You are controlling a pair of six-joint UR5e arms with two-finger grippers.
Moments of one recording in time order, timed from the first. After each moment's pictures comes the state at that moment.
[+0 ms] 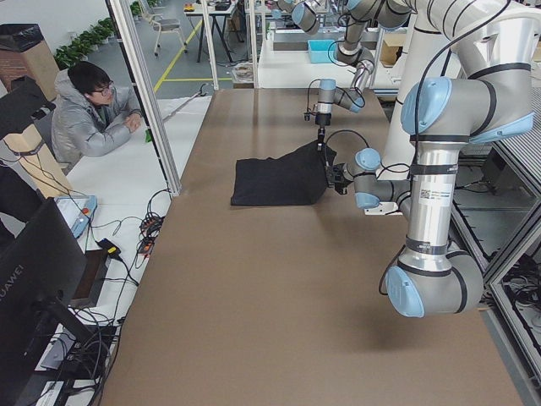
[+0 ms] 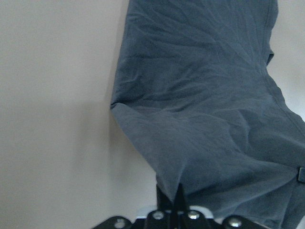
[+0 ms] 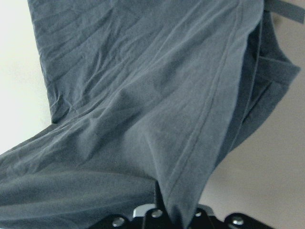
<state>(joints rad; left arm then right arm) -0.23 -1.81 -2.08 -2.23 -1.50 -1.72 0.47 -1.52 2.09 -0.91 1.90 1.55</state>
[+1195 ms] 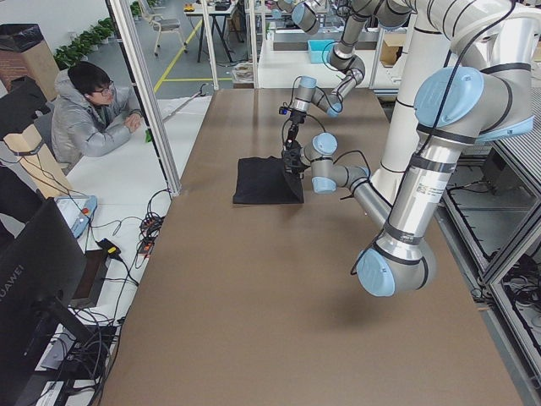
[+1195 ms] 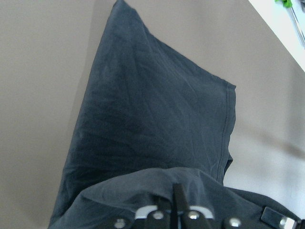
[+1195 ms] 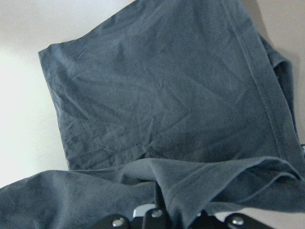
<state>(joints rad) -0.55 -2.07 -1.84 -2.22 -1.67 -1.71 0.67 -1.32 1.89 -0.91 1.88 1.59</state>
